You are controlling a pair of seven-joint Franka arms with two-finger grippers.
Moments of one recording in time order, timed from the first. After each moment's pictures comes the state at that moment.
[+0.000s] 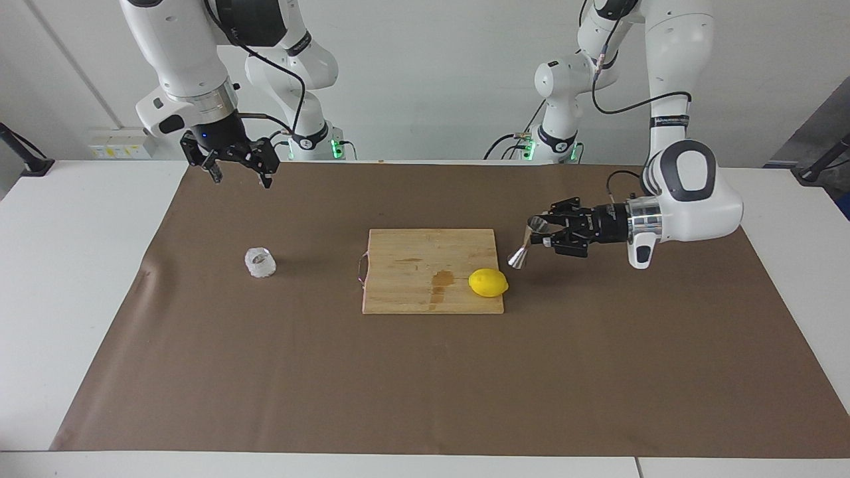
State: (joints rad) left arm 0.15 0.23 -0.29 -1.91 -1.23 1.73 -0.91; right arm 0.04 -0.05 0.02 -1.67 -0.03 1.61 0.19
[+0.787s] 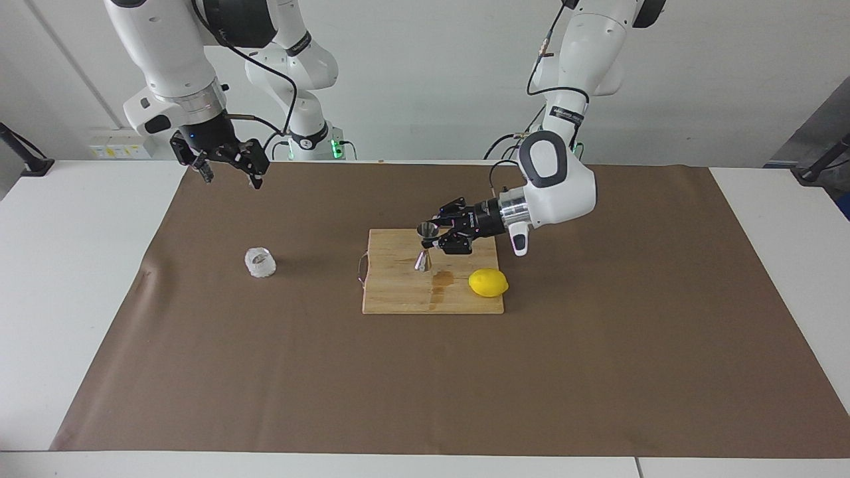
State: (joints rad) left arm -0.26 0.24 -0.29 -2.02 -1.50 2.27 -0.93; right arm 0.02 -0.05 0.02 -1.67 -0.03 1.61 0.19
